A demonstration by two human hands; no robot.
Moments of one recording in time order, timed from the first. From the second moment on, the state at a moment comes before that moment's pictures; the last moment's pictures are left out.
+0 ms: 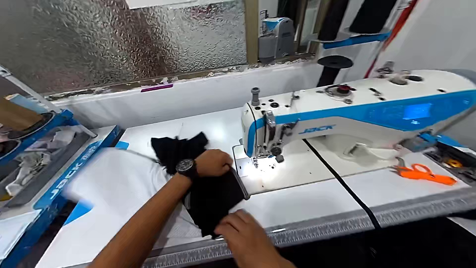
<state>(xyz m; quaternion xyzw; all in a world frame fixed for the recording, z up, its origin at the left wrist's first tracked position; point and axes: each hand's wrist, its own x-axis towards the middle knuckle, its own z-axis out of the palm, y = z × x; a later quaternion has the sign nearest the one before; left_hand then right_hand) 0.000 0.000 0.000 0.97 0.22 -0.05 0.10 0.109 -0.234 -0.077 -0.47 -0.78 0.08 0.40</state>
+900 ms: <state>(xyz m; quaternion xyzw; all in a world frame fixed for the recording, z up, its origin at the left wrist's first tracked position) -0.010 -0.116 -0.032 0.89 0.43 0.10 -0.12 0.232 -0.141 -0.042 -0.14 -0.98 -0.02 0.16</state>
